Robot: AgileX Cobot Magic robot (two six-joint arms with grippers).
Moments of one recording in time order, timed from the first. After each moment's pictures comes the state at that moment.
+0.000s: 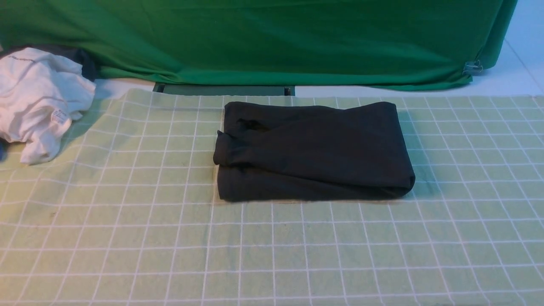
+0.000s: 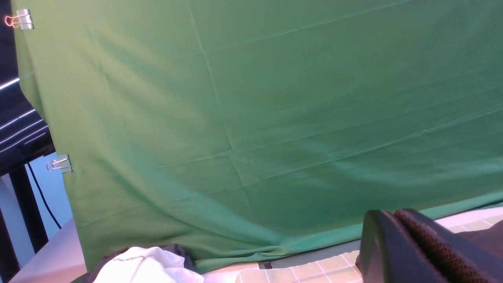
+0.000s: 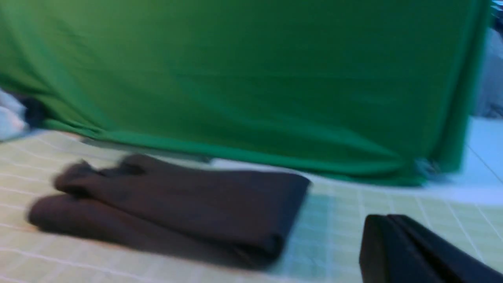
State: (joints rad) right arm 0.21 0.01 0.01 -0.03 -0.06 0.02; left arm -0.08 0.03 -0.25 -0.20 0.05 0.40
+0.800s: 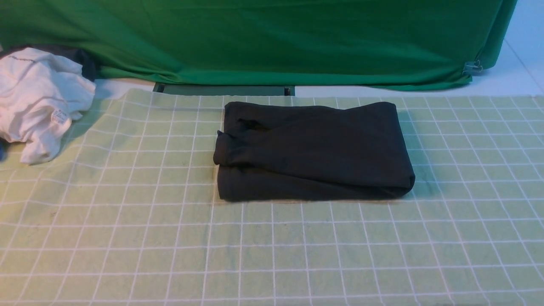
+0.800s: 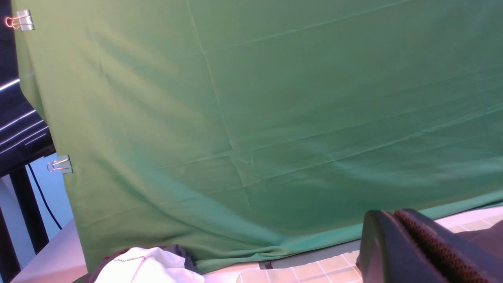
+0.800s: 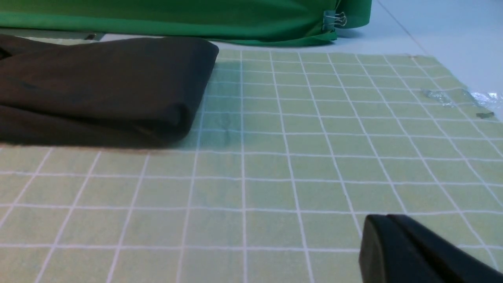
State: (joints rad) right arm 0.02 0.00 0.01 -0.02 0.22 0.03; left arm -0.08 0.03 -0.25 -0.20 0.05 0.40
